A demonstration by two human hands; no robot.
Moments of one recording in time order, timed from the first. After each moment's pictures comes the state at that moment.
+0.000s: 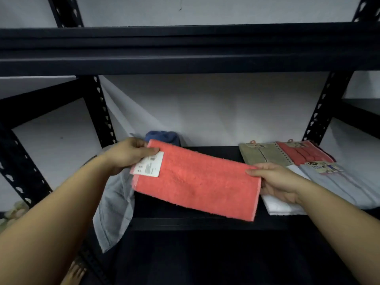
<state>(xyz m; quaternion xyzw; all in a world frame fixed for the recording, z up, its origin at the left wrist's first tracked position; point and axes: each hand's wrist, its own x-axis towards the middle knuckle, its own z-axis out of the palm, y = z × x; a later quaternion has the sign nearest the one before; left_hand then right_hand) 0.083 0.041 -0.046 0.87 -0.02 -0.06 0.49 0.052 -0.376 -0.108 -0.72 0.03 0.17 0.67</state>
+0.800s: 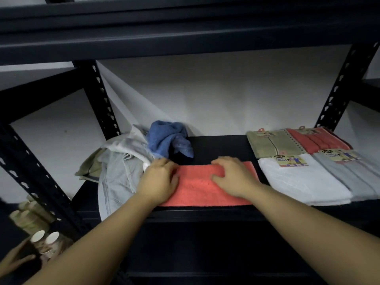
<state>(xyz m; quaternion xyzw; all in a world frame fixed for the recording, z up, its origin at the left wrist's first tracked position) 0.067 -0.006 -0.168 0.96 -0.14 0.18 0.12 0.066 -0.265 -0.146 -0.96 -0.12 -0.02 0.26</state>
